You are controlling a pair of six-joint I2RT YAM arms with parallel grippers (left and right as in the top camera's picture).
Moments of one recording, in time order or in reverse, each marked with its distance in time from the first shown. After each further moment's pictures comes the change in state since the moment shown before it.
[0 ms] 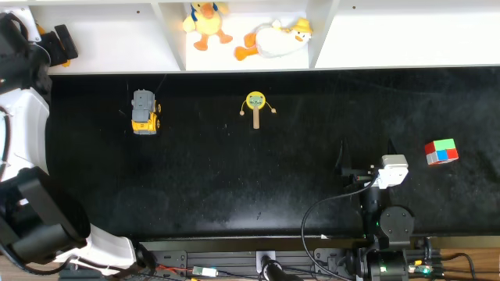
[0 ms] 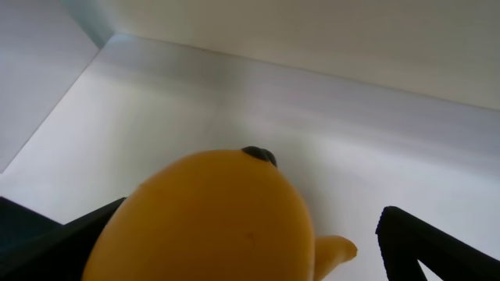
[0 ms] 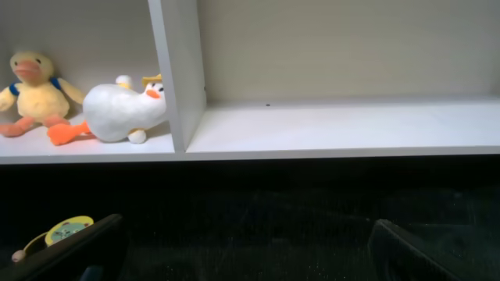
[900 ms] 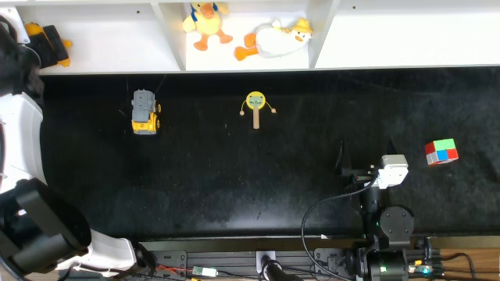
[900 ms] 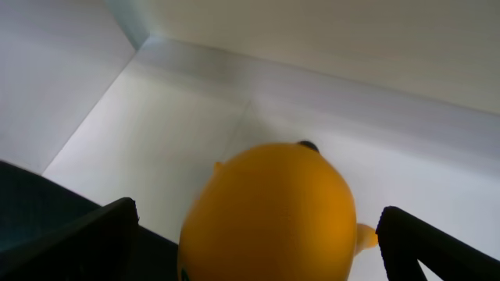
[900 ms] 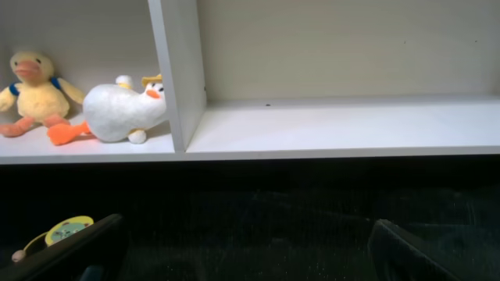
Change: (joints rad) left arm 0.027 -0.050 0.000 -0.048 -0.024 0.000; right arm 0.000 0.000 0.000 0.000 0.000 0.000
